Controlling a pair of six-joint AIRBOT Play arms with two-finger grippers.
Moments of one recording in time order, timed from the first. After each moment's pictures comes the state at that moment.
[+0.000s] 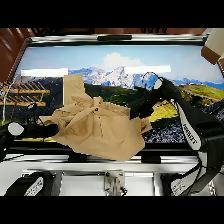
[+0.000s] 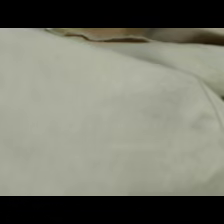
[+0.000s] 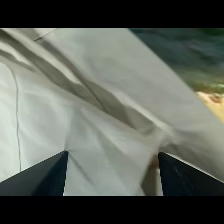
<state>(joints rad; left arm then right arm) 0.09 -0.87 0.51 1.21 -0.92 -1.49 0.19 -1.80 1.40 -1.08 1.45 1.25</state>
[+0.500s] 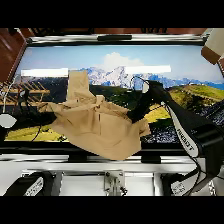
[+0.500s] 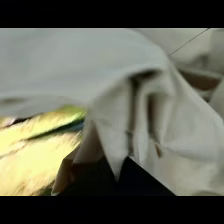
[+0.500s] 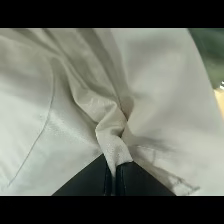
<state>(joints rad) 0.07 -0.87 0.67 1.13 -0.86 -1.45 0.31 -1.74 1.40 -1.26 1.47 1.25</state>
